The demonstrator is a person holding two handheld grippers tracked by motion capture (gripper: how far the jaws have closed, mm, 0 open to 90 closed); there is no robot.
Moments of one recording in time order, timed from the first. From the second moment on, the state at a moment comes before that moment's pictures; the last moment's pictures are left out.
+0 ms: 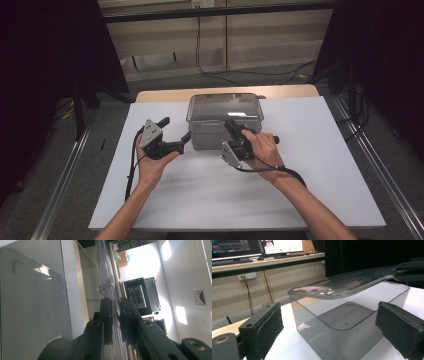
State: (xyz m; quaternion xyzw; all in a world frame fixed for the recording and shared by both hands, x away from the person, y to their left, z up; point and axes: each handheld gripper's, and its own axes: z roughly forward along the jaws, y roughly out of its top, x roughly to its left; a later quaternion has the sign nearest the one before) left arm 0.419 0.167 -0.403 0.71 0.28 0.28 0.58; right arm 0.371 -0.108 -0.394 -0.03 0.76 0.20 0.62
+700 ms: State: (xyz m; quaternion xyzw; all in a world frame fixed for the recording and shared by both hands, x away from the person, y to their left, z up) left arm 0.450 0.149 -0.405 0.72 0.26 0.30 0.57; right arm 0.374 -0.109 -0.386 -0.02 0.75 0.21 0.63
